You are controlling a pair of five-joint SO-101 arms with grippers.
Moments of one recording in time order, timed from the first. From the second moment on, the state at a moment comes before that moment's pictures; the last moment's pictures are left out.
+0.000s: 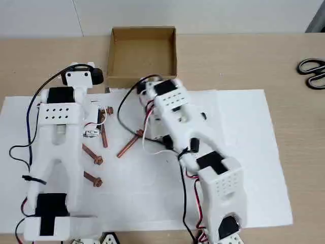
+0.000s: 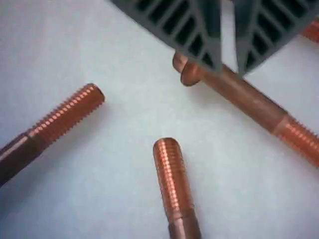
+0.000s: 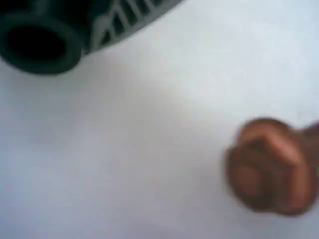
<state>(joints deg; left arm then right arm) -5.9 -3.9 10.4 92.3 3.9 -27.9 29.9 -18.9 92.3 -9.4</state>
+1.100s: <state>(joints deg) 11.3 7.0 2.1 95.4 -5.5 7.2 -7.1 9.2 97.9 14.1</state>
